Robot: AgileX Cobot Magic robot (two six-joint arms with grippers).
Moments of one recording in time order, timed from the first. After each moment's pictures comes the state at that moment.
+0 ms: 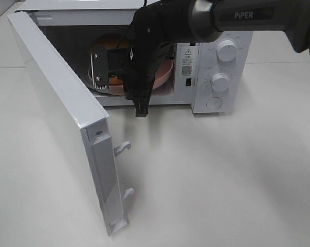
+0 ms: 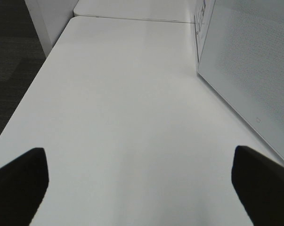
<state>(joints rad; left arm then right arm) 0.05 0.00 -0.52 0.03 1.08 -0.04 0.66 2.27 -1.78 -0.14 0.59 -1.00</state>
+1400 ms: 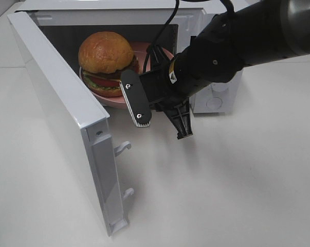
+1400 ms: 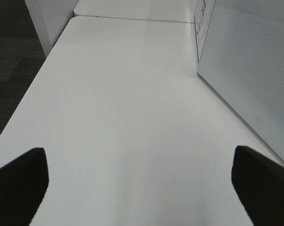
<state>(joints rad) 0.05 0.00 -0.52 0.03 1.08 -0.04 0.67 1.87 -1.16 -0.37 0.22 -1.03</state>
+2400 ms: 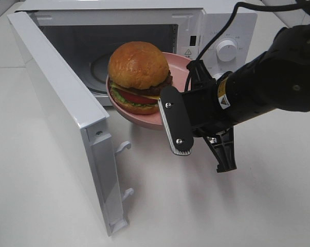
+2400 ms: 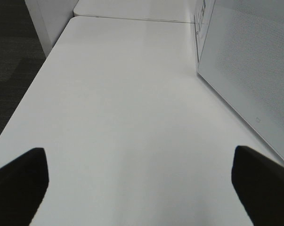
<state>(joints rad) 0.05 0.00 -0.52 0.03 1.08 -0.04 0.67 1.59 -0.83 -0.37 0.22 -0.90</state>
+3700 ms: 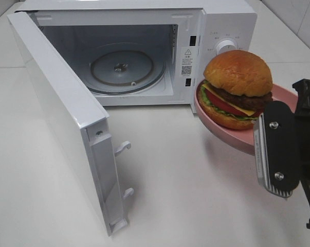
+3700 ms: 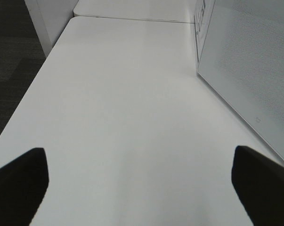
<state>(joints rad) 0.05 0.00 -0.52 0.03 1.08 -0.04 0.66 1.06 -0.49 -0.42 0.44 -0.60</state>
